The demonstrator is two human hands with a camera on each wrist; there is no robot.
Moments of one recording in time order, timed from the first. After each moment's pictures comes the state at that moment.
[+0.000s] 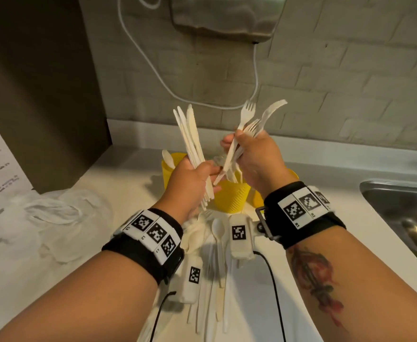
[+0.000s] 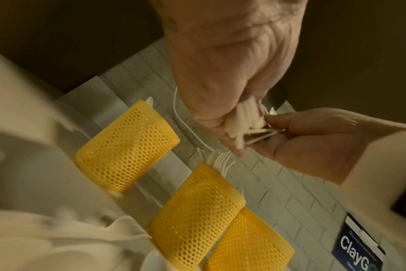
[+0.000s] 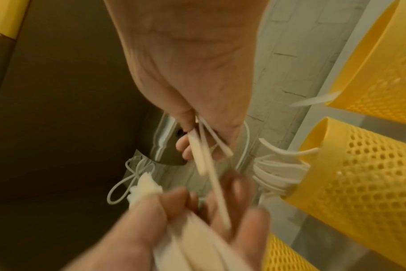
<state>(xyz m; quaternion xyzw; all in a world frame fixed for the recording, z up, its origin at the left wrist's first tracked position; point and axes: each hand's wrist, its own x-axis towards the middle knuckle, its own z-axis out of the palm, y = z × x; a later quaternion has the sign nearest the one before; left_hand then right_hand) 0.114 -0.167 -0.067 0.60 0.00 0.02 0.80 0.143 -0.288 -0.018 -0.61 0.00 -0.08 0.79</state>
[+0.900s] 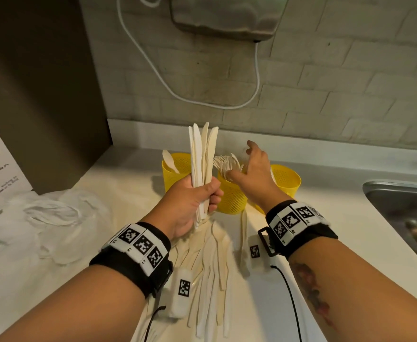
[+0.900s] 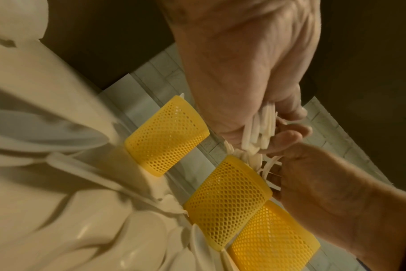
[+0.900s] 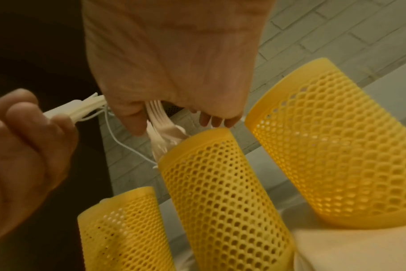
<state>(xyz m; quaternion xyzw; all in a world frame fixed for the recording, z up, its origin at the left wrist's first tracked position) 0.100 -0.150 -0.090 0.57 -0.03 -0.10 0.81 0.150 -0.316 -0.077 -0.91 -0.03 -0.15 0.38</state>
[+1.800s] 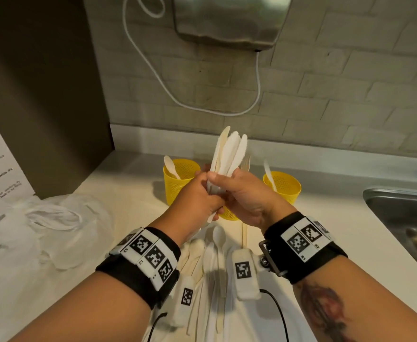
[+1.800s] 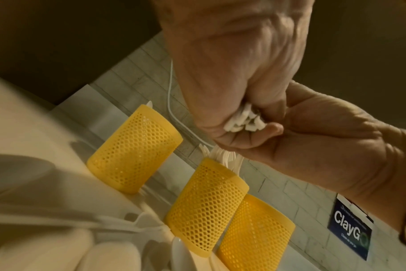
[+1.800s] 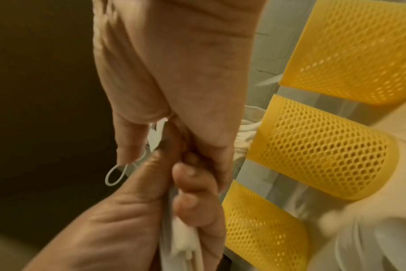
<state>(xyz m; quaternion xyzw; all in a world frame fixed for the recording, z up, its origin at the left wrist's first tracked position) 0.100 -0.165 -0.077 0.71 -0.09 -0.03 0.70 0.102 -0.283 -0.044 -0.64 -0.11 0.15 0.75</state>
